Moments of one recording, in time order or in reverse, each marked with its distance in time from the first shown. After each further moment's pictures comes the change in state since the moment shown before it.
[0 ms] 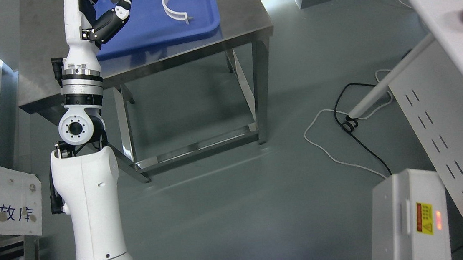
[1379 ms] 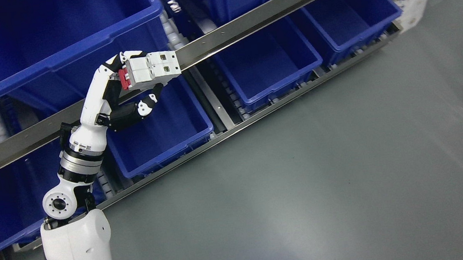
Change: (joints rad) left arm 0.298 -0.024 0.140 -0.190 0.170 -0.230 -0.598; right arm -0.001 0.000 0.000 0.000 0.000 -0.001 0.000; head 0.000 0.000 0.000
